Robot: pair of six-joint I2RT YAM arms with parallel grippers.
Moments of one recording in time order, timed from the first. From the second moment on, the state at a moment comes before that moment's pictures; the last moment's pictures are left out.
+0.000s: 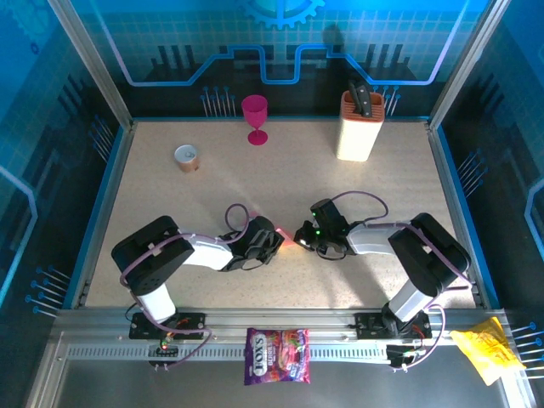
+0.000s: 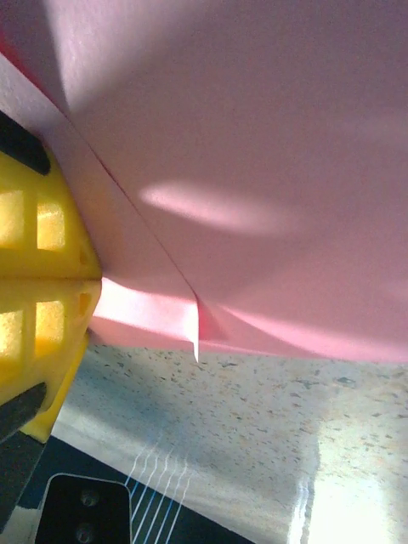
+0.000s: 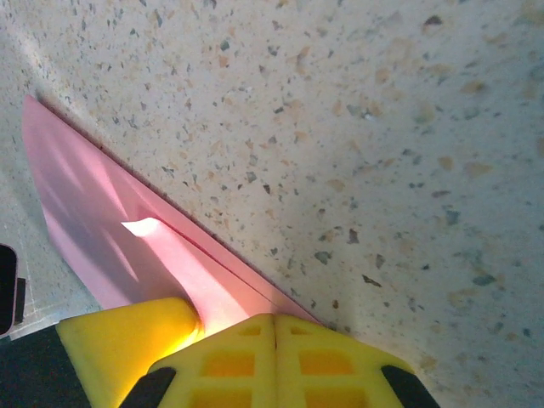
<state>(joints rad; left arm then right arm) -0.81 1.72 0.59 0.37 -0.02 -1.69 0.61 1.63 0.62 0.07 -0.28 1.05</state>
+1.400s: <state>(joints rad) -0.55 1.48 0.42 0.23 0.13 -1.48 0.60 1.45 0.50 -0.02 -0.14 1.18</state>
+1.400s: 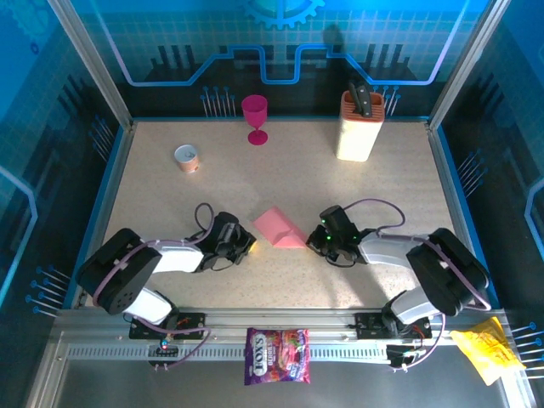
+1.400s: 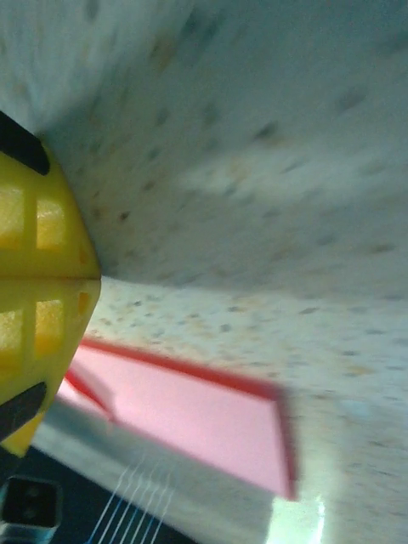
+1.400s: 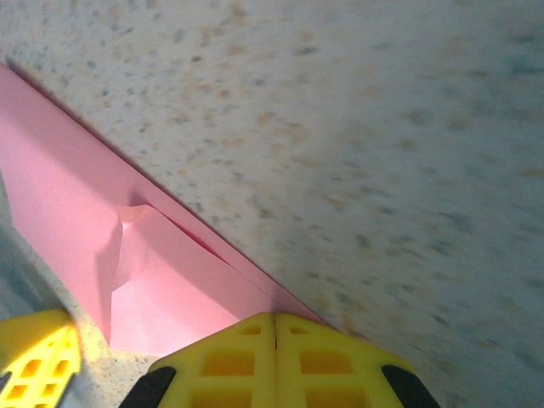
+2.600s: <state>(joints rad) -0.66 1.50 0.64 -0.05 0.22 -1.32 0.47 1.34 0.53 -0.26 -0.29 0.57</state>
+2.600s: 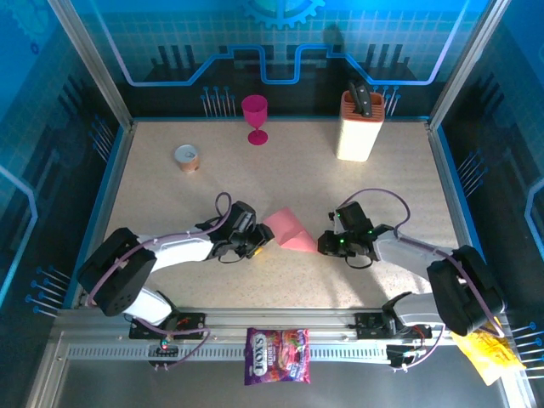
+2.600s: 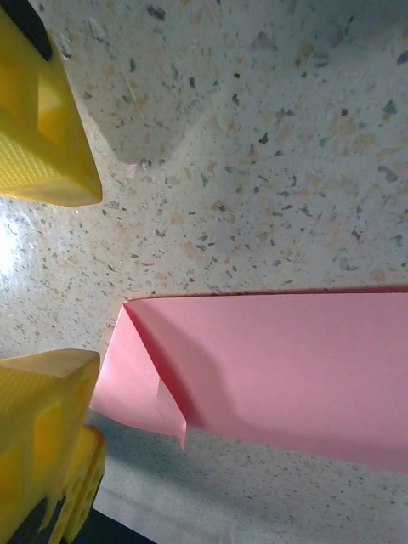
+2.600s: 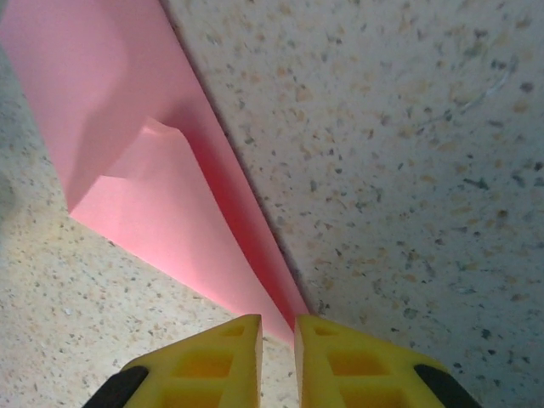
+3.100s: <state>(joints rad) -0.67 1.54 0.68 -0.05 0.22 -1.32 0.58 1.41 0.54 -0.16 -0.28 0.66</state>
